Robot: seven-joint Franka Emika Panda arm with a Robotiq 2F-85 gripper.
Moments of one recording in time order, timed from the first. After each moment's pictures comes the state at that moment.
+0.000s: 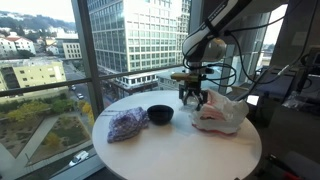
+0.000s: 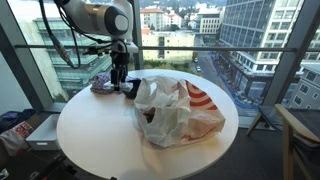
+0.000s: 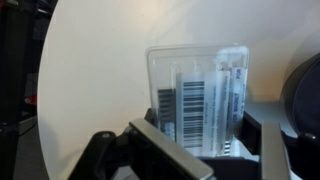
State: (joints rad) arm 0.14 0.22 0.01 -2.15 0.10 2.23 1.31
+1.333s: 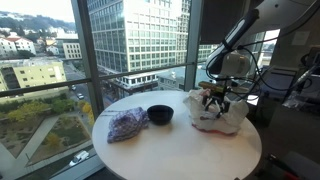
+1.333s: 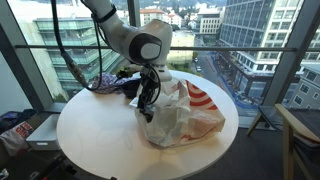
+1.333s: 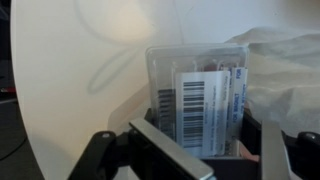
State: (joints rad) arm -0.07 0.27 -0.07 -2.29 0.29 2.44 1.04
